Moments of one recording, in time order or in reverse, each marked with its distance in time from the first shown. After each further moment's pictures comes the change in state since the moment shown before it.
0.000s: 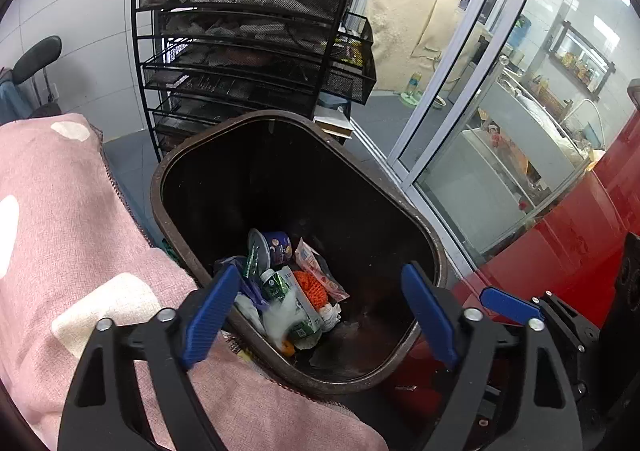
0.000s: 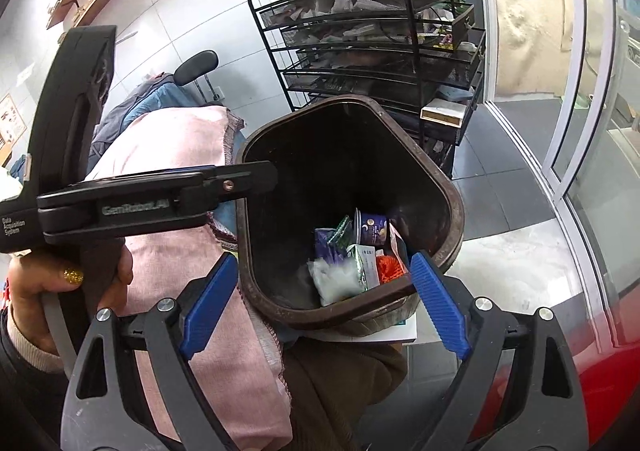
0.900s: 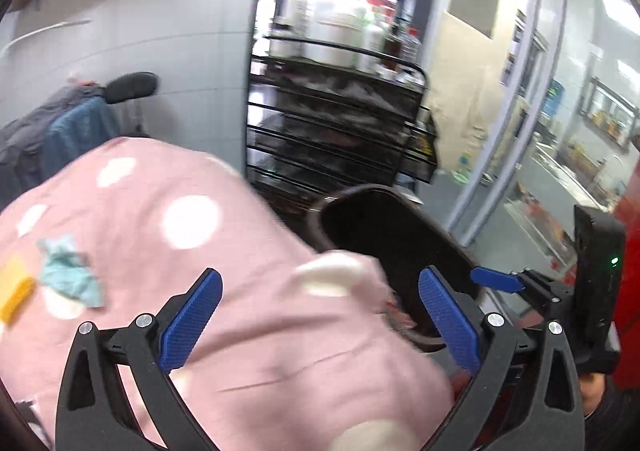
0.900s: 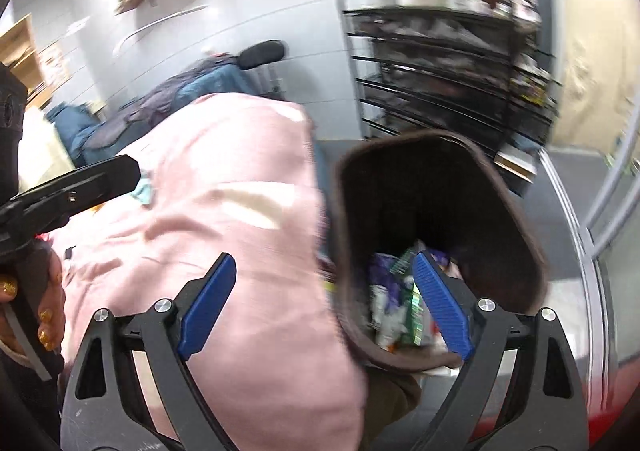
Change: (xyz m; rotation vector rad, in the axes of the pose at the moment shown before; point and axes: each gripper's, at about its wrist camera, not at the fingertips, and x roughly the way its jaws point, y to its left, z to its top) left arm -0.151 0.071 -0.057 -0.104 -0.303 0.230; right arm 0.011 0.096 0.018 -0.234 -0.020 0.149
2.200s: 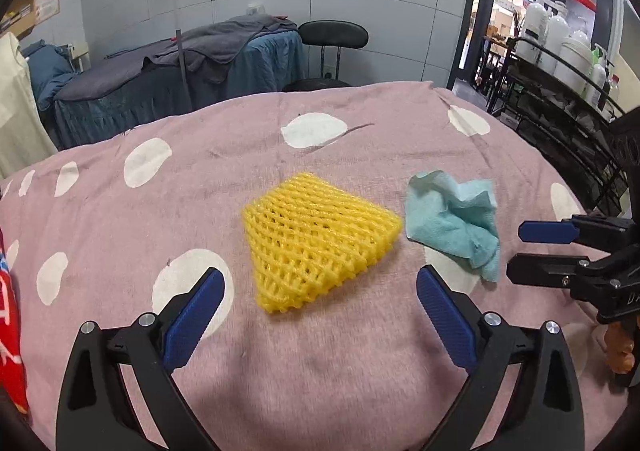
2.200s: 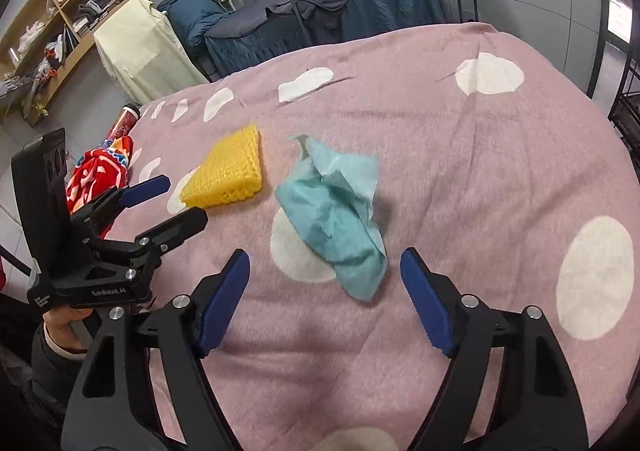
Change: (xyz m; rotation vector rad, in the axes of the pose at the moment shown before) left arm -0.038 0.294 -0.051 -0.268 0.117 0.452; right arm 0.227 0.281 0.097 -0.302 0.356 0.430
